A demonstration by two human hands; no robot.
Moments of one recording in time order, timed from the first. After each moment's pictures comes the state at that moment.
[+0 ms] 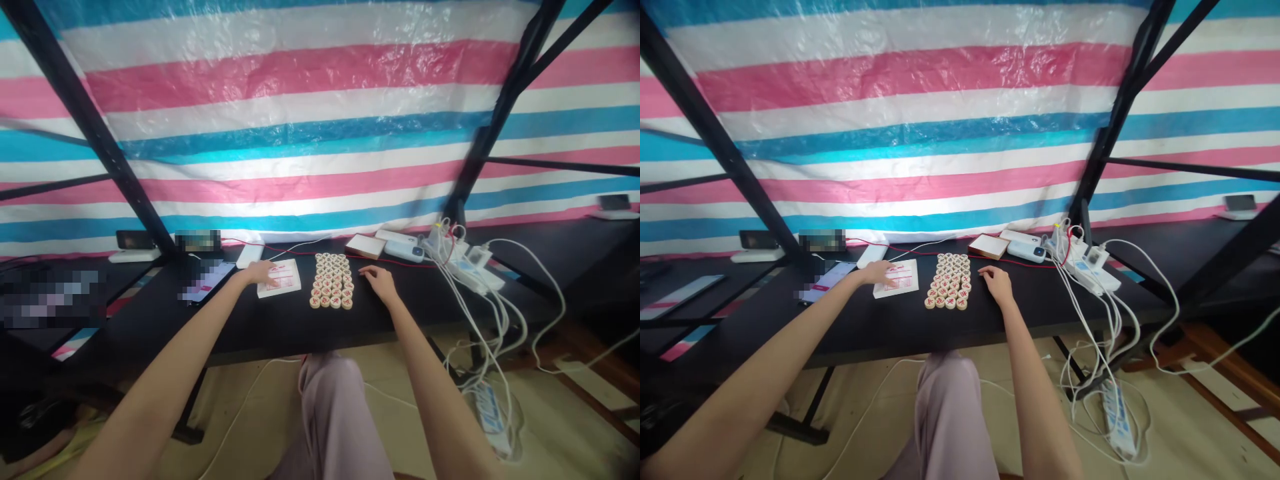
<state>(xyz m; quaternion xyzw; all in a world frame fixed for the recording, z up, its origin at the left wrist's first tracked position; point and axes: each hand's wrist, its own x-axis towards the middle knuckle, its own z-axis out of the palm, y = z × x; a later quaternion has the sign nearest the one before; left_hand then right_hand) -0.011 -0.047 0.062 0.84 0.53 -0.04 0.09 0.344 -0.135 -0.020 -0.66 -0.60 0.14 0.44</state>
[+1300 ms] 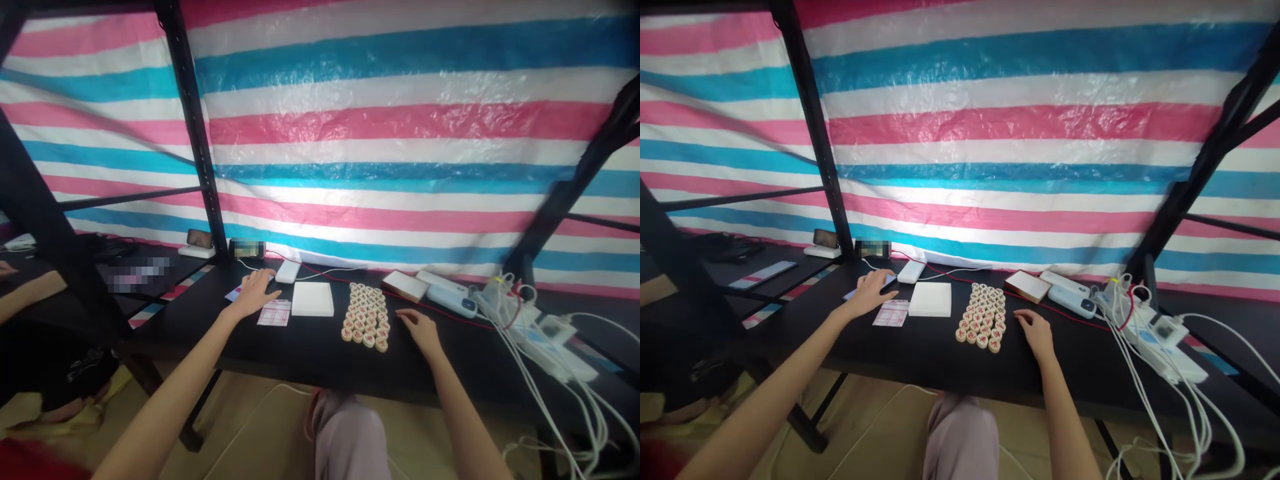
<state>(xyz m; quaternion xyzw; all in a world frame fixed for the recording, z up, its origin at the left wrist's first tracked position) -0.100 -0.128 0.069 0.78 0.60 0.19 -0.05 0.345 -0.138 -0.023 -0.66 -0.61 0.14 0.41</state>
